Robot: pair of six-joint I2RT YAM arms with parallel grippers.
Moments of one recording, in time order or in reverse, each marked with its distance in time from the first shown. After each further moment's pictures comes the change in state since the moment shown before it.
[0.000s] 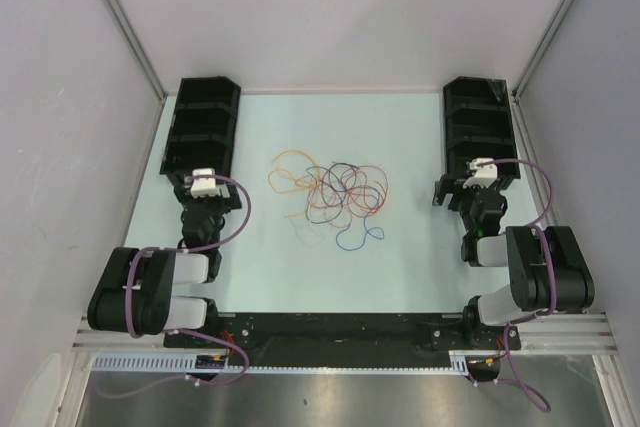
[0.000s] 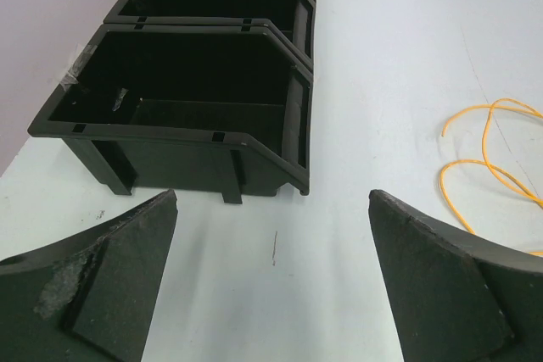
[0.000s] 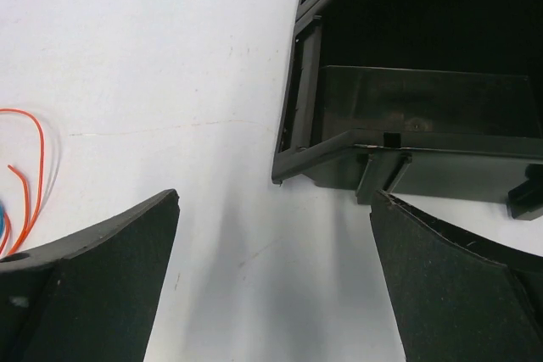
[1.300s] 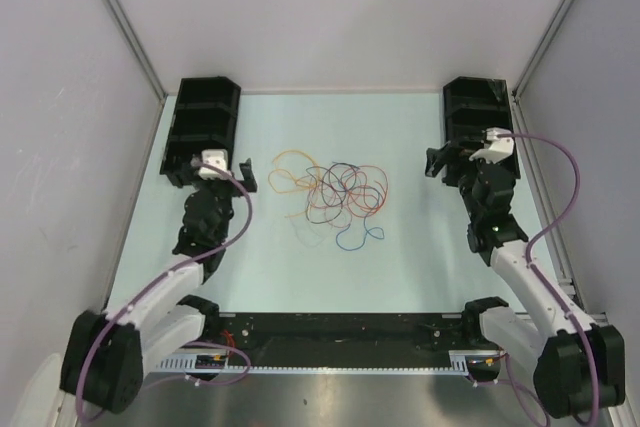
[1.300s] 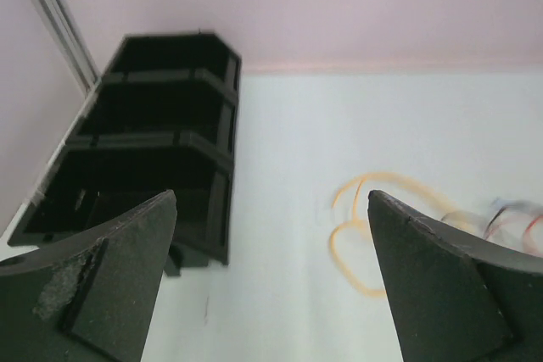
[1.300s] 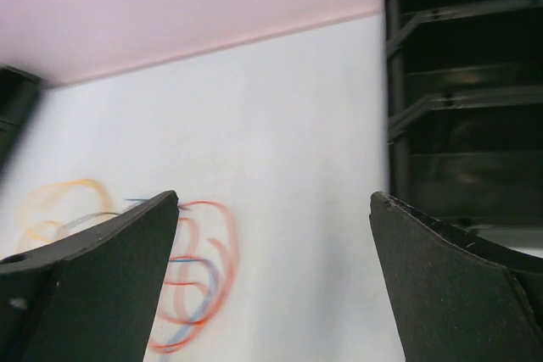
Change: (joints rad) left arm -0.241 -0.330 0.158 -0.401 -0.110 0.064; right arm 0.192 -0.505 0.292 -0.697 0.157 0.226
